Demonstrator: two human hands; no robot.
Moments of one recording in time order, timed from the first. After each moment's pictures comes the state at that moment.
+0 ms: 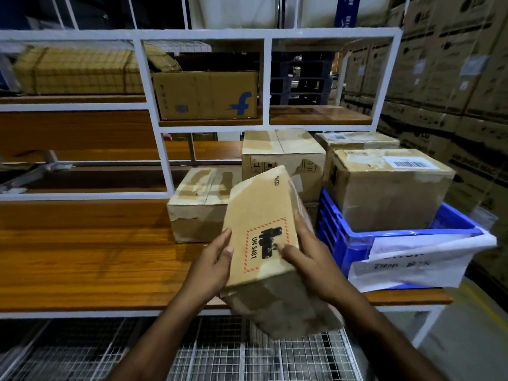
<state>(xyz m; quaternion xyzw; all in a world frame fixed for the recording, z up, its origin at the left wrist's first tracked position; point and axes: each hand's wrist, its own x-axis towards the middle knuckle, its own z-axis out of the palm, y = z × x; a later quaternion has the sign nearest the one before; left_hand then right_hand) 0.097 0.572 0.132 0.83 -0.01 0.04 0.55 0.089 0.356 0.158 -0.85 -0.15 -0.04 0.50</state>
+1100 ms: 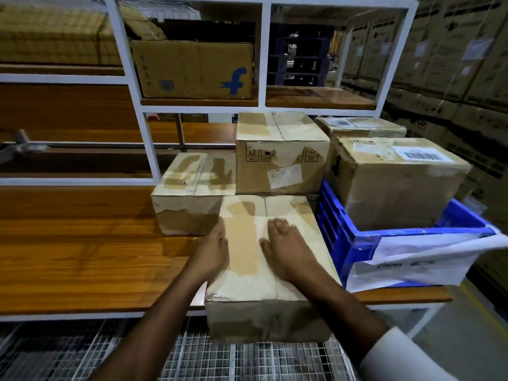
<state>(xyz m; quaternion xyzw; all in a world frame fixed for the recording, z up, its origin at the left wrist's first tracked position) 0.198 0.576 0.074 0.89 -0.03 0.02 0.46 0.192 0.383 0.096 -0.99 -0.12 -0.04 0.10</state>
